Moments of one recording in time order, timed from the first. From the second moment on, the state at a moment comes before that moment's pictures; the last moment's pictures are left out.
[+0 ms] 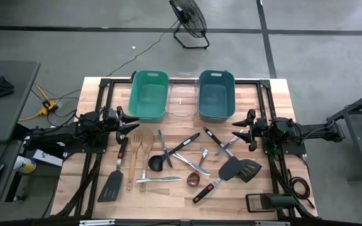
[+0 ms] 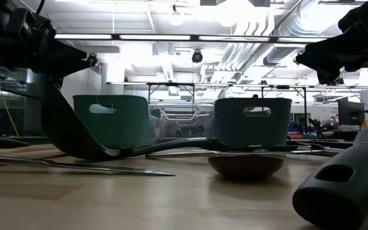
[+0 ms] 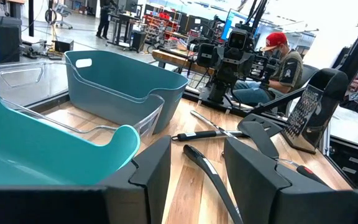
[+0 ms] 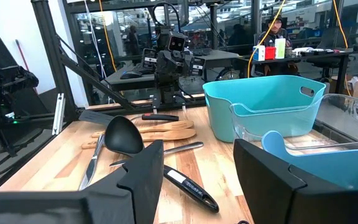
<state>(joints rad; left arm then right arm) 0.15 0.01 0.01 0.02 -0.03 -0.27 0.06 0.03 0.01 0.04 0.15 0.10</state>
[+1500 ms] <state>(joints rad) 0.15 0.01 0.01 0.02 -0.03 -0.27 0.06 0.15 0.19 -0.06 0.15 0.67</state>
